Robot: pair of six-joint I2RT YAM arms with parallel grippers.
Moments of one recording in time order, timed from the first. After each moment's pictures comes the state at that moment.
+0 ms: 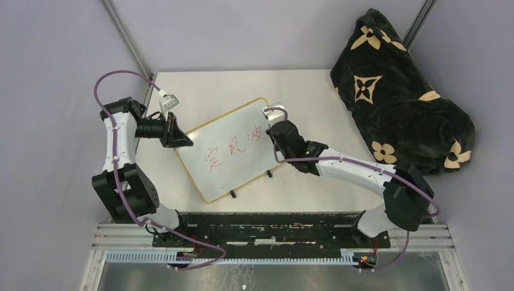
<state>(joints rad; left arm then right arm) 0.34 1.53 1.40 -1.49 1.05 1.08 0.89 1.48 1.01 -0.08 0.57 0.10</state>
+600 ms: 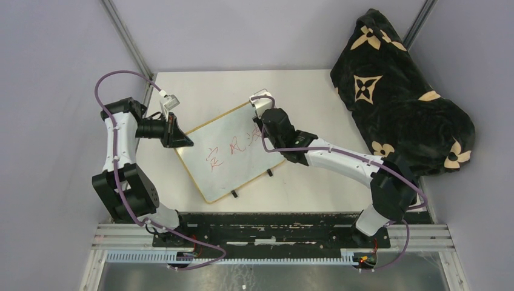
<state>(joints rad) 0.34 1.53 1.40 -1.49 1.05 1.08 0.89 1.61 1.20 0.04 0.50 -0.02</state>
